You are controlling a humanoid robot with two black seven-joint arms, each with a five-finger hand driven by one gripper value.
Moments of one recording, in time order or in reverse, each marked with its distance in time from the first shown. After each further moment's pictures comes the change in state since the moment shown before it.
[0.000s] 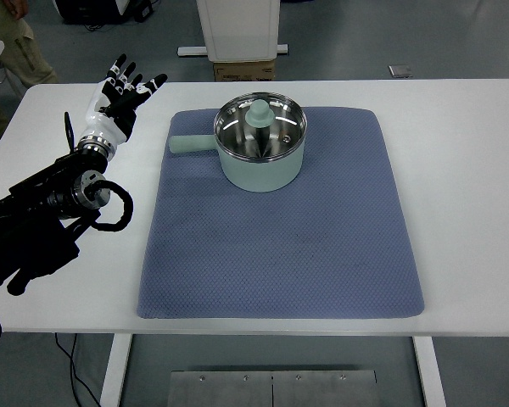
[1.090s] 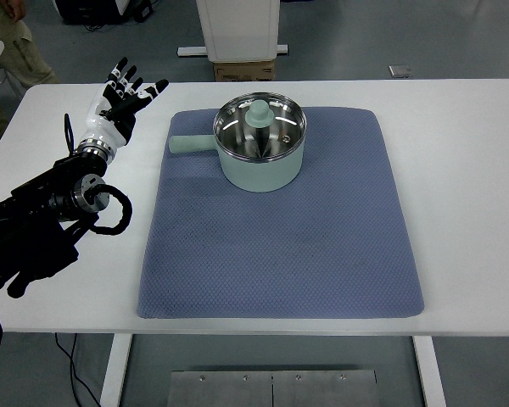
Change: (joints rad) left arm 0.010 -0.006 0.000 0.020 0.037 -0.008 0.000; right arm 0.001 0.000 -0.001 0.002 -0.001 0.003 0.000
